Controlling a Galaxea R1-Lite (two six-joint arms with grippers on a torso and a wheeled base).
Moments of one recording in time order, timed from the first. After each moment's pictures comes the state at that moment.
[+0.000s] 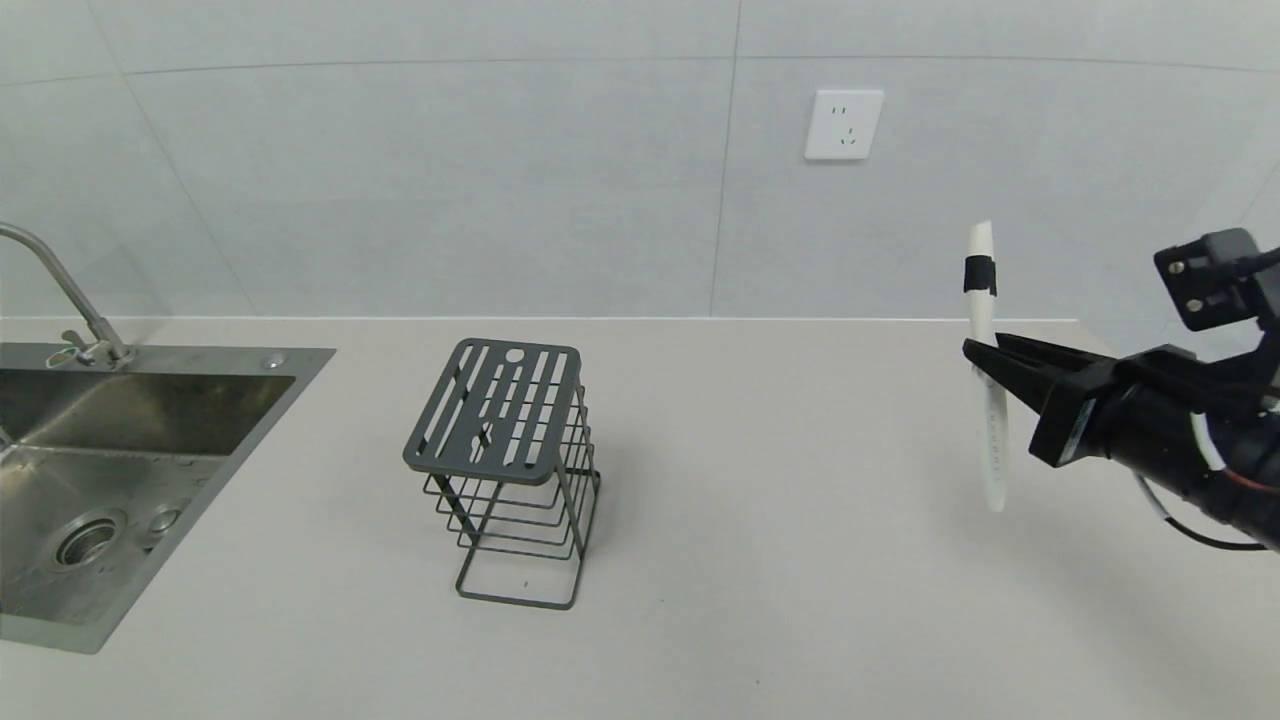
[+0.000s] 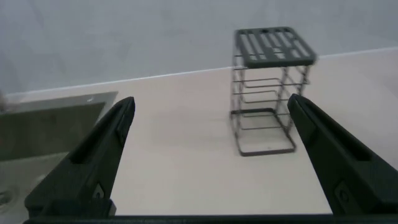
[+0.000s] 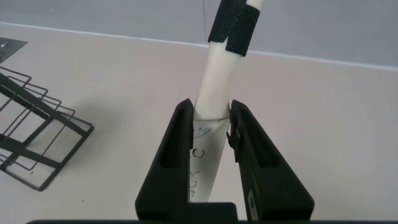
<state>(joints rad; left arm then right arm) 0.00 0.02 -0.04 -0.24 -0.31 0.05 0.39 1.38 -0.50 -0.78 -0.03 -0.01</state>
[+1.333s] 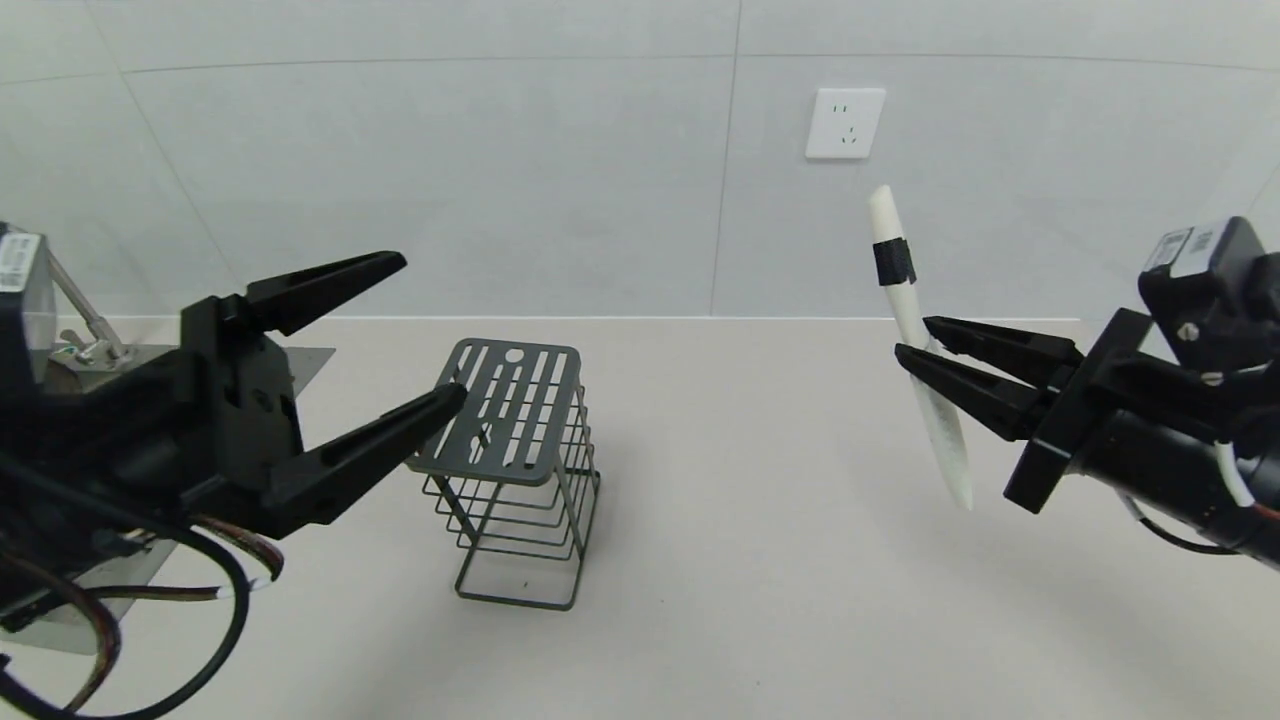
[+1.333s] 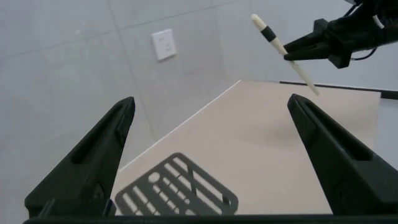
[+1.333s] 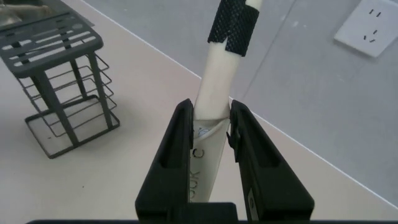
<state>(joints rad) -0.33 1.42 -0.35 -1.49 -0.74 0.03 0.56 1.36 -0.52 -0.84 0.14 -0.31</state>
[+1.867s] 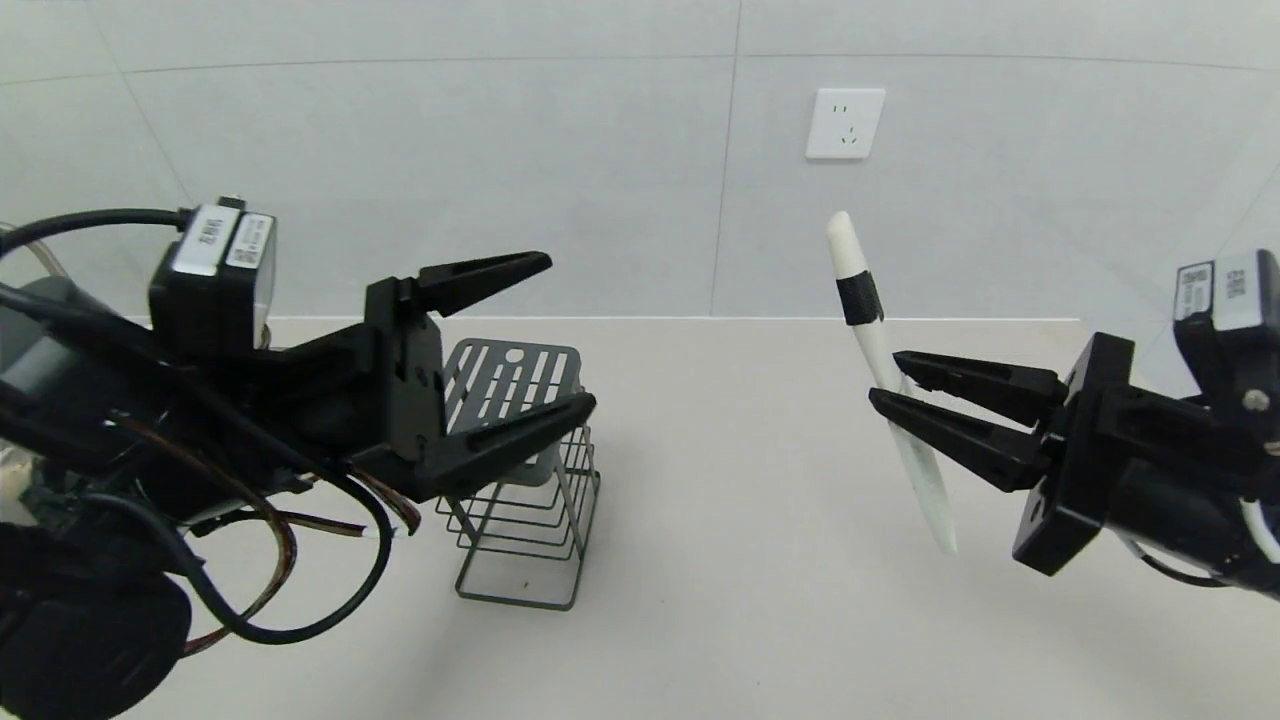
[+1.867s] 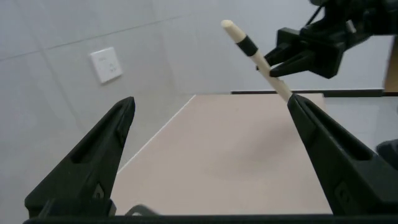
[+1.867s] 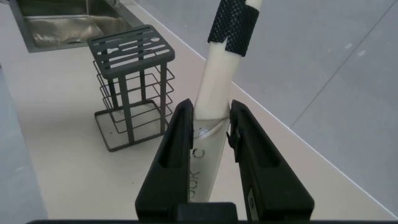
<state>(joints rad) -0.46 1.65 -0.53 -1.57 -0.87 -0.01 0.62 1.34 -0.49 -0.84 0.28 -0.31</state>
